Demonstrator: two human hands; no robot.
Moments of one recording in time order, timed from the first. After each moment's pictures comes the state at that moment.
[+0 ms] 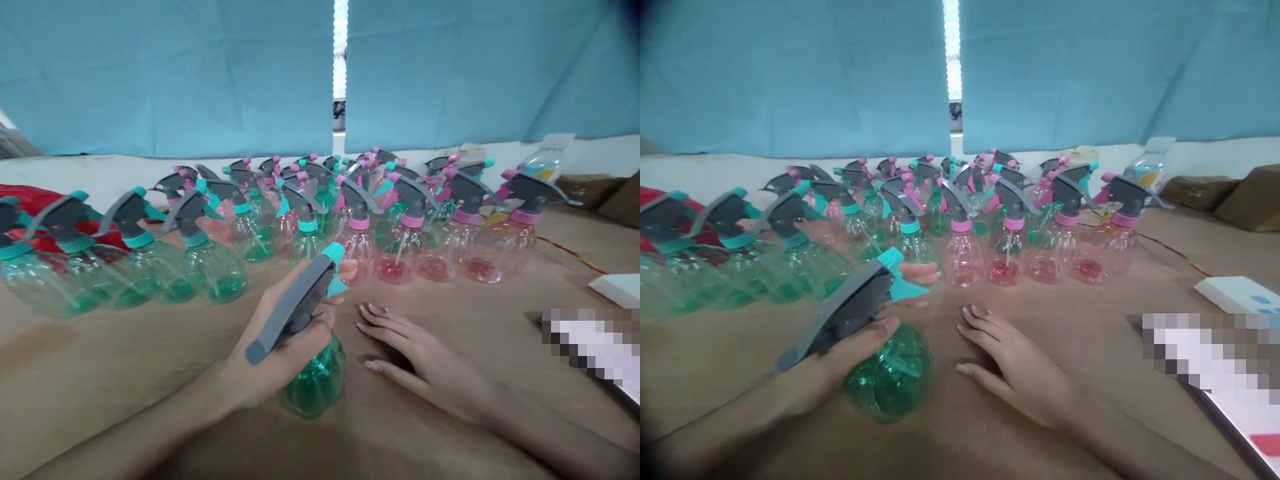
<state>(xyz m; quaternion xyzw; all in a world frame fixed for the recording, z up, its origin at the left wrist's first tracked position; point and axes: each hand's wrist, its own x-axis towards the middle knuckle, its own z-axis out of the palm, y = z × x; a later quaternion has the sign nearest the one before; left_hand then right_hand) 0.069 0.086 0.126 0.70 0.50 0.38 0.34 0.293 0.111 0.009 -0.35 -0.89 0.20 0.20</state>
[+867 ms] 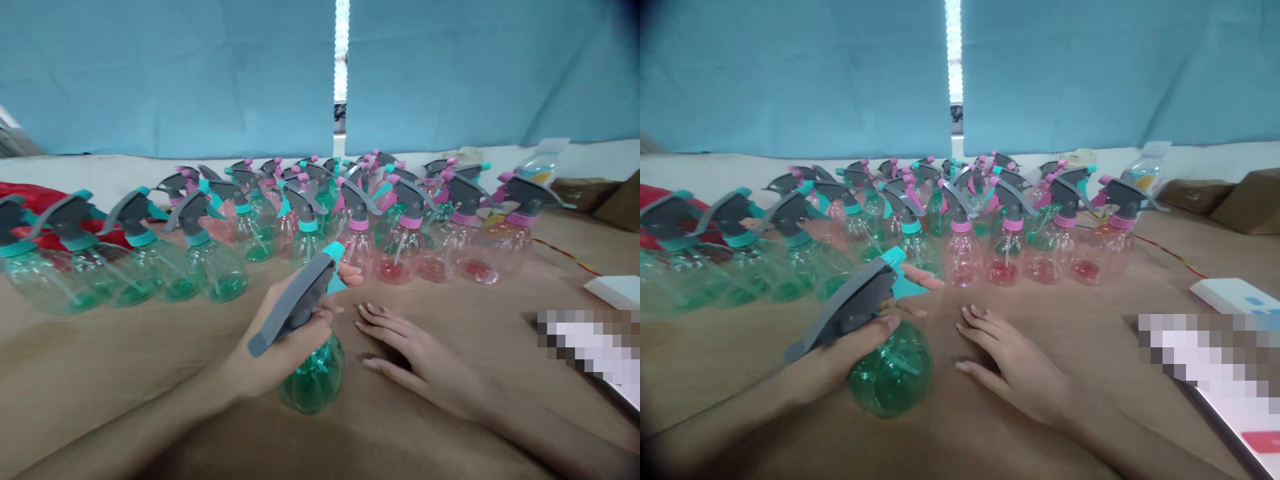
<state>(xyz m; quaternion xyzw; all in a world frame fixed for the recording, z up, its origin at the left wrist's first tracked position) 0.072 0.087 0.132 0.72 0.50 0.35 0.33 0.293 0.111 0.010 -0.36 -0.90 0.19 0.18</state>
